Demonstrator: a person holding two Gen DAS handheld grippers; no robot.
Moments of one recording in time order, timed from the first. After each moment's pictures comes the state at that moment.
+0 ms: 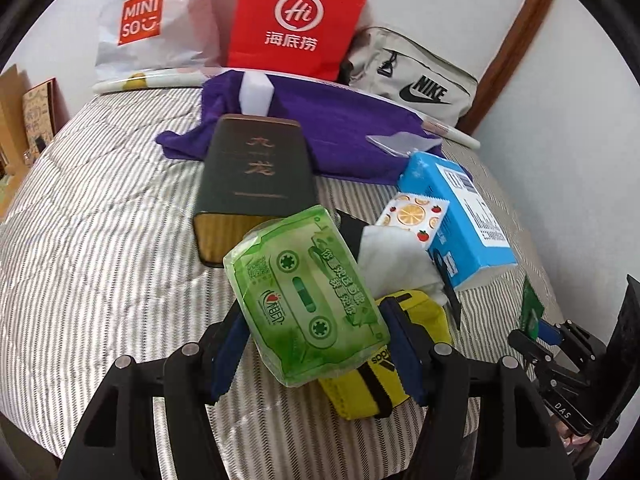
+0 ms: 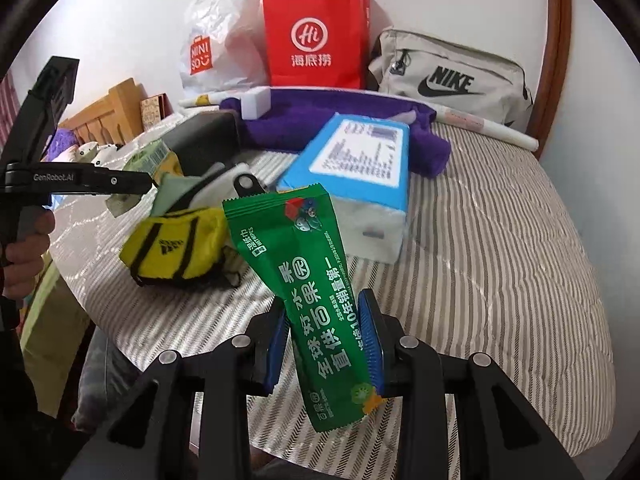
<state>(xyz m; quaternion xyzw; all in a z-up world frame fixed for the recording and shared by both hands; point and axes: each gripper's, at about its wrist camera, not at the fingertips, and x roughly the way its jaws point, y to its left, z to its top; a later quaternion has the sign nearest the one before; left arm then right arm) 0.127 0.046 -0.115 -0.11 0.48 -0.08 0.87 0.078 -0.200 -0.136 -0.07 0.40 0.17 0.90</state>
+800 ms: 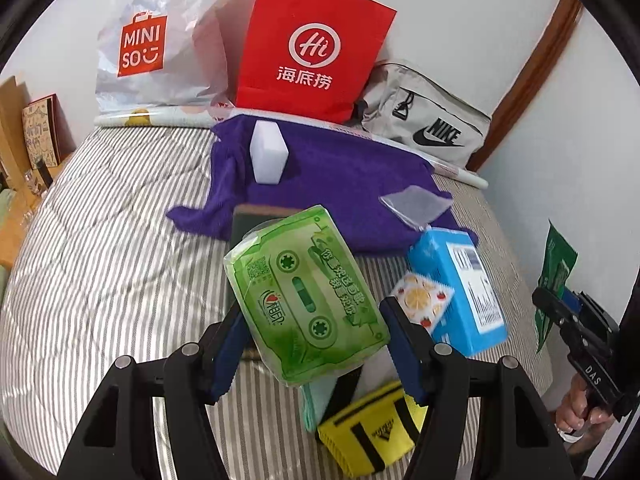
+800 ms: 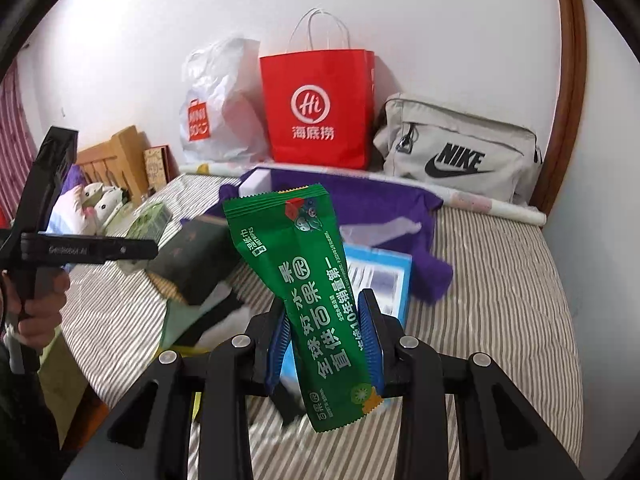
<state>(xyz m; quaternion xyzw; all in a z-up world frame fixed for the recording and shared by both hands) 0.195 0.071 -0.072 -0.13 0.47 -0.07 0.87 0.172 -0.181 -0.061 -0.05 0.35 0.18 0.92</state>
